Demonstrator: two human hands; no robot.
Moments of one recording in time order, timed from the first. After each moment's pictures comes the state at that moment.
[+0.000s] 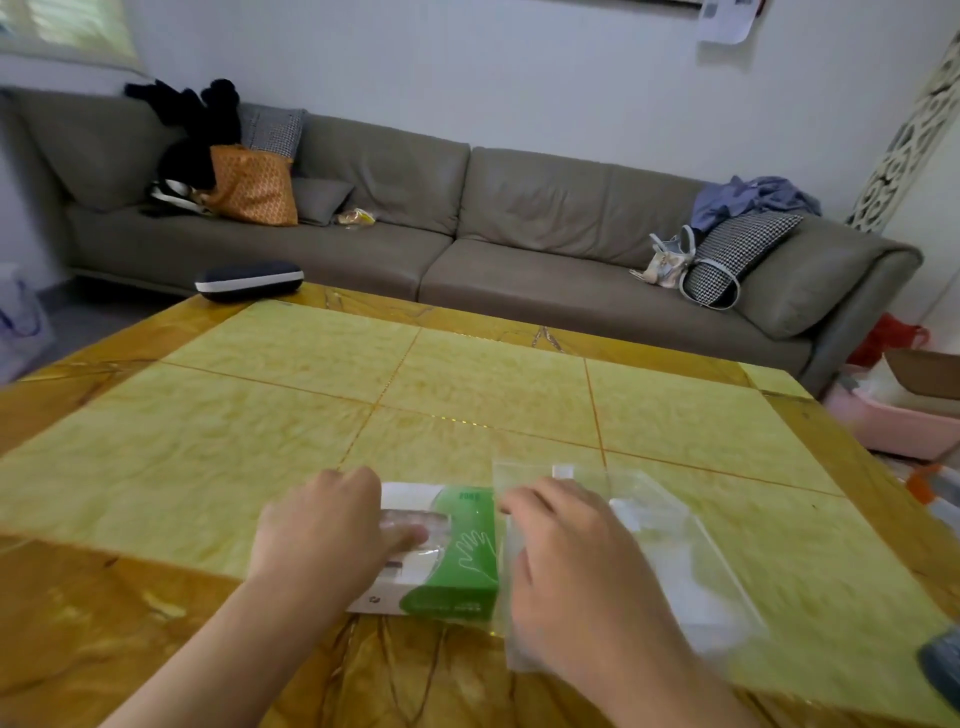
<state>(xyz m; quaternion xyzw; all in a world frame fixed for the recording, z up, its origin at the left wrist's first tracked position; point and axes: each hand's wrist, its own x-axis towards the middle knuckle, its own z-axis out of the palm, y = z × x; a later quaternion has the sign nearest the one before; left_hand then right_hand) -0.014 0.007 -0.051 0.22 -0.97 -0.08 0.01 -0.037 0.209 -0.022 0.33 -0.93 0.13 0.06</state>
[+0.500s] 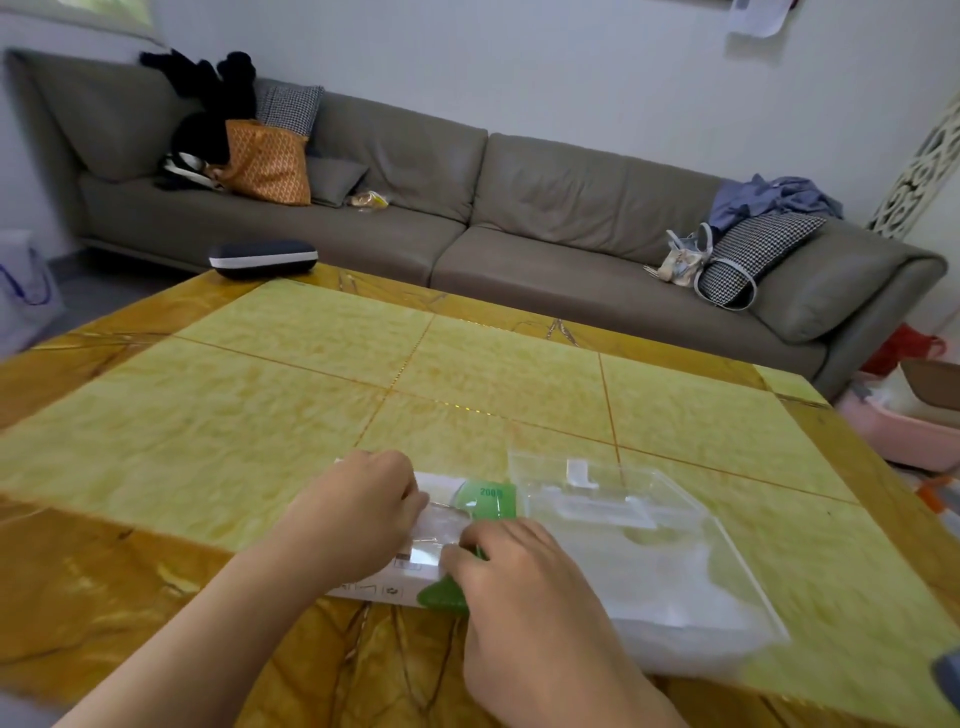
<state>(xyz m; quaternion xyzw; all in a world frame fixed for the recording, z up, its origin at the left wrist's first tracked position) -0.026 -0.011 -0.064 0.13 -0.97 -0.21 0.02 -0.024 0.179 -0.051 0.41 -0.91 0.05 -0.01</state>
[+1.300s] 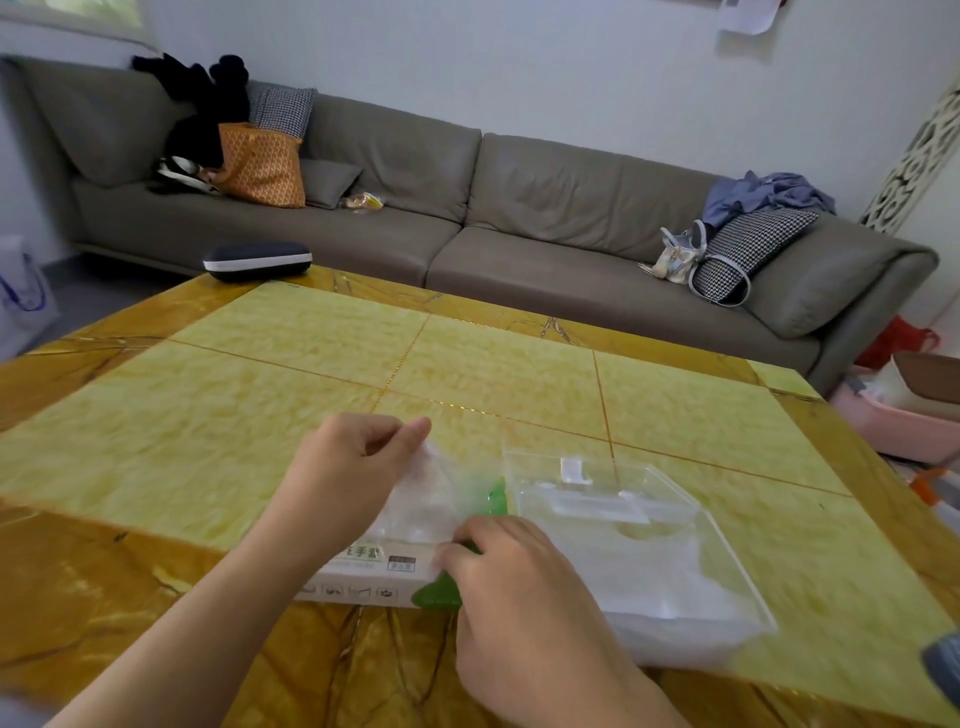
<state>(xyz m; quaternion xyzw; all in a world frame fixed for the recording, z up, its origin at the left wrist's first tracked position) -0.025 -0.012 -0.053 0.13 -0.84 -0.48 0.19 -0.023 0.181 -0.048 0.41 -0.91 0.07 -0.02</state>
